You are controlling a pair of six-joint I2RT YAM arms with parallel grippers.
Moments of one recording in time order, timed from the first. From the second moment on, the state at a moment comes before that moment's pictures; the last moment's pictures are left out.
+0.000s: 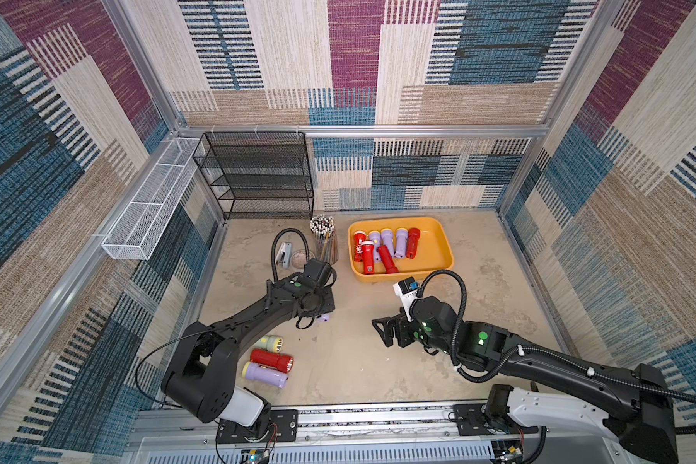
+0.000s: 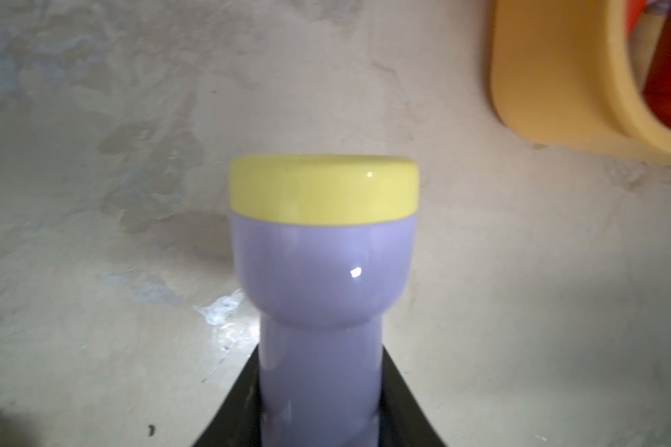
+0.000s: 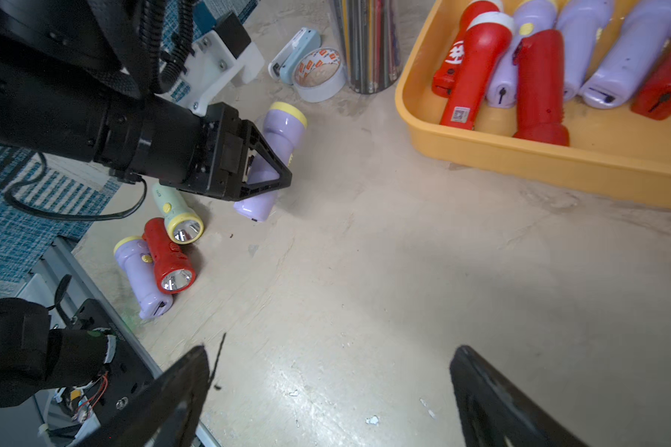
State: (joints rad) left arm -0.54 1.52 1.00 -0.59 -0.05 -0.68; right arm 1.01 1.02 0.77 -0.37 0.21 0.53
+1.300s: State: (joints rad) left arm -0.64 2.68 2.63 -0.81 0.11 -0.67; right arm 0.98 0.70 0.73 -0.60 0.36 0.60
